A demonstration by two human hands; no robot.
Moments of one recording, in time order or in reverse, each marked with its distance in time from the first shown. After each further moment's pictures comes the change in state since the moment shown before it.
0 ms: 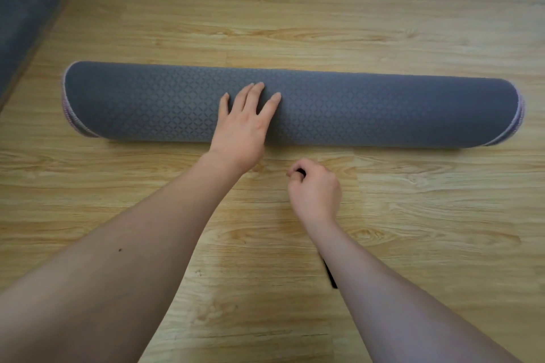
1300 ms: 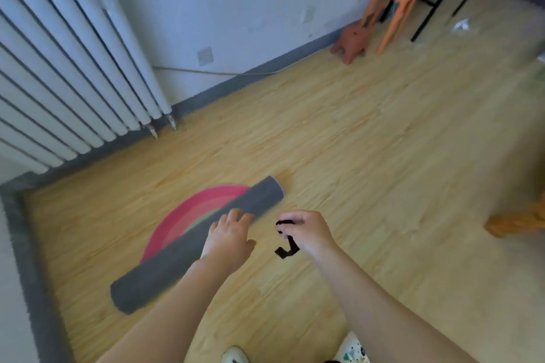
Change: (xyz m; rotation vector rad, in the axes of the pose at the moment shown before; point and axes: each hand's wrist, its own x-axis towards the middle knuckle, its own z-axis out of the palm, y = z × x) left_hand -0.095 0.206 -0.611 -0.196 -0.587 0.444; right_hand -0.210 -0.232 -0.649 0.667 -0.084 0.687
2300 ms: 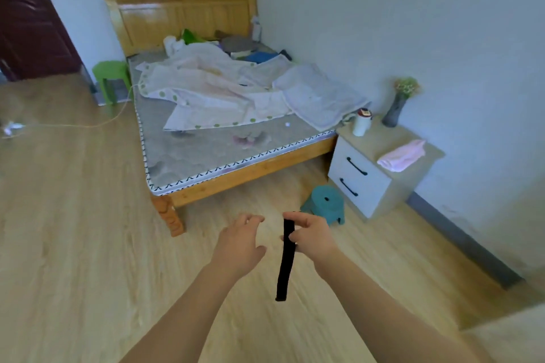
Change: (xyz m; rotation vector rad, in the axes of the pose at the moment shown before) left_hand -0.229 0.871 0.246 0.303 -0.247 1.337; right_hand -0.467 0.443 -0.607 0.899 1.229 0.133
